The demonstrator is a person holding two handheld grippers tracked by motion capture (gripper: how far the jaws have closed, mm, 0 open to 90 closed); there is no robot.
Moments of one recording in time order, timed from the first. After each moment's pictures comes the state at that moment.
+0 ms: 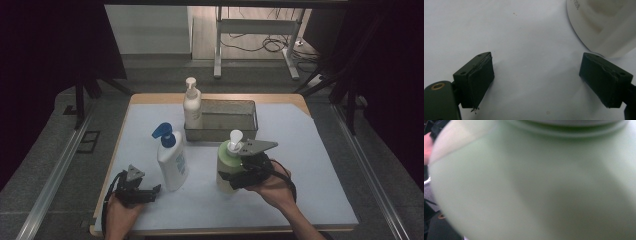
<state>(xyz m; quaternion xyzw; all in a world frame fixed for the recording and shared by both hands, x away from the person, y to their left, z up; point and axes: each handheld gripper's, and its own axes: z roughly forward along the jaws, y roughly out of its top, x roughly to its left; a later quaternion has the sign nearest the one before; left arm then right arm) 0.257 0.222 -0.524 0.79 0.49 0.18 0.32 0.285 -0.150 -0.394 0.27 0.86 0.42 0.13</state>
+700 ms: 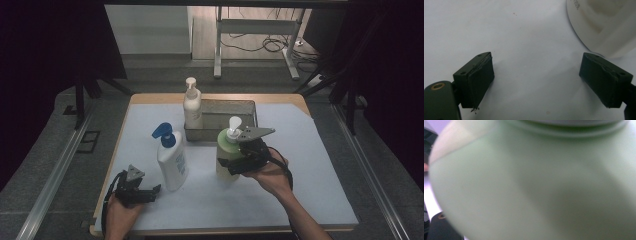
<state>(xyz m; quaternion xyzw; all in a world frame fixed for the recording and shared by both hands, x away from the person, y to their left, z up) 0.257 0.222 -0.524 0.79 0.49 0.18 0.32 0.315 -0.146 -0.387 0.29 0.85 0.42 0.14</state>
